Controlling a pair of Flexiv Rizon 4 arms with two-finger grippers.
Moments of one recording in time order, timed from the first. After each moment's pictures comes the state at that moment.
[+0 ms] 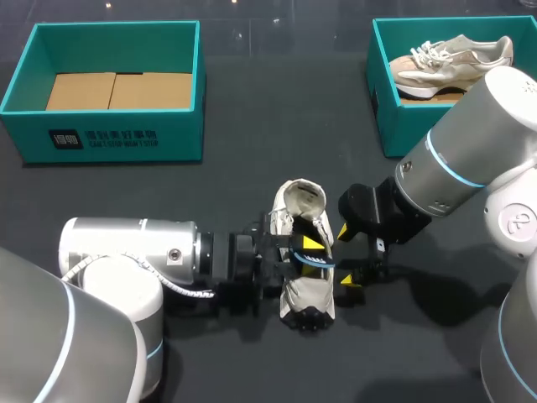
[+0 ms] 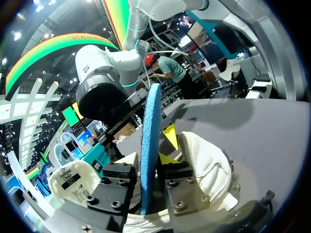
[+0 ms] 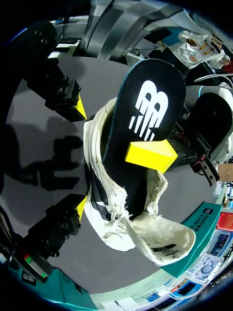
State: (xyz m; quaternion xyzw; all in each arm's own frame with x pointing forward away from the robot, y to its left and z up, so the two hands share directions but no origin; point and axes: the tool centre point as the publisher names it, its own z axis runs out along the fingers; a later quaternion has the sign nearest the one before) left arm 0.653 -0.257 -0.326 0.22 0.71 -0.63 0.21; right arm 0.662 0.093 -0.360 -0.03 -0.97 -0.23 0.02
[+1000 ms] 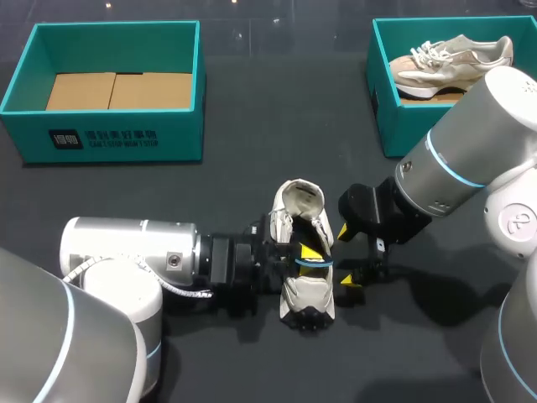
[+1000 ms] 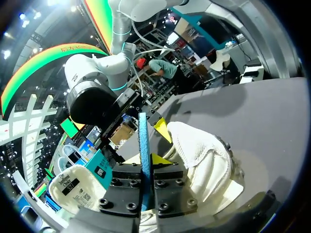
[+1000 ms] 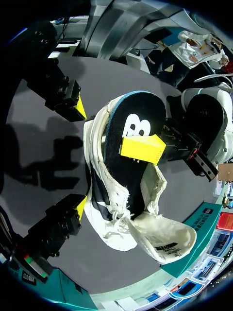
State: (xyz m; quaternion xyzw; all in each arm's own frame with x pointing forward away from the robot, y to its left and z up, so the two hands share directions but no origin) left arm 0.655 -0.254 -0.340 0.28 0.70 -0.60 0.25; right arm 0.662 0.093 -0.360 -0.03 -0.97 -0.23 0.02
